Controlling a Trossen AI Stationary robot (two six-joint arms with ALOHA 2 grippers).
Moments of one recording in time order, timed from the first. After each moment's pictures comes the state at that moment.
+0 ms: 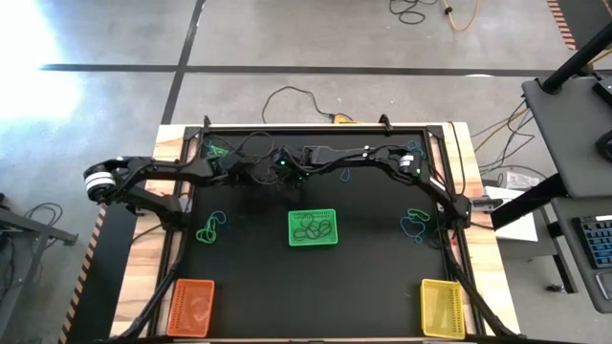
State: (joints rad) left arm 0.47 1.34 0.51 -0.10 -0.17 -0.27; right arm -0.28 2.41 1.91 -0.52 0.03 -0.12
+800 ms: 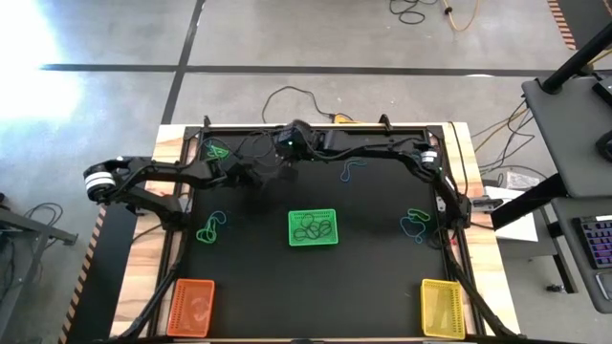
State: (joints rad) left arm 0.46 1.34 0.47 0.00 -0.14 -0.33; right arm -0.28 2.19 1.91 -0.45 0.21 -0.21
